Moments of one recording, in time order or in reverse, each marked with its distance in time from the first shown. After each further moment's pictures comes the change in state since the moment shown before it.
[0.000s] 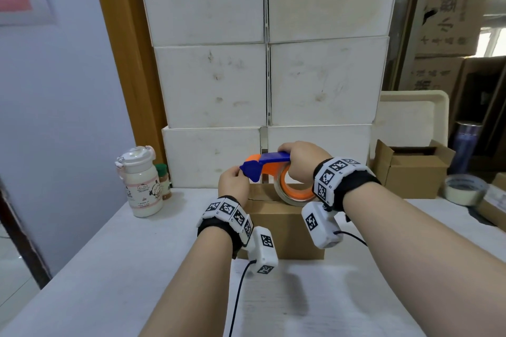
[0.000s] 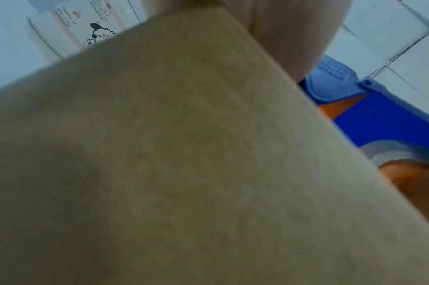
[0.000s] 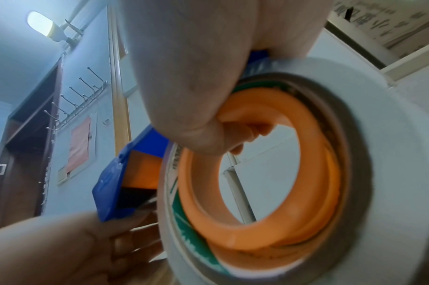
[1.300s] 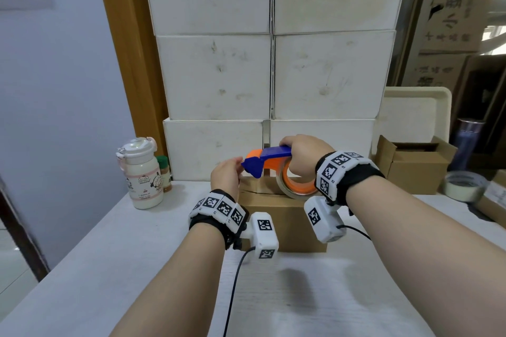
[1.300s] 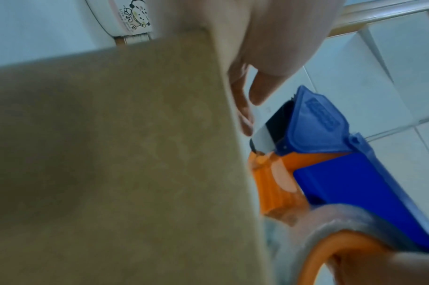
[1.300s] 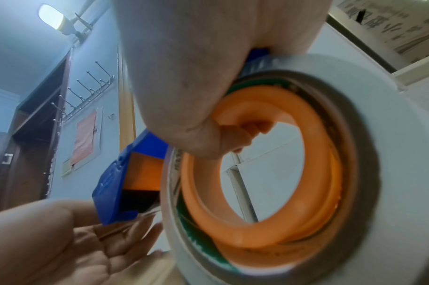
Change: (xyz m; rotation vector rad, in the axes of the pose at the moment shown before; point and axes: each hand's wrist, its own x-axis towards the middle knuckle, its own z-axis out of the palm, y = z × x) left_hand 0.010 -0.004 -0.015 -0.455 0.032 -0.212; right_hand -0.005 -0.011 -0.001 -0.039 -0.013 -0.006
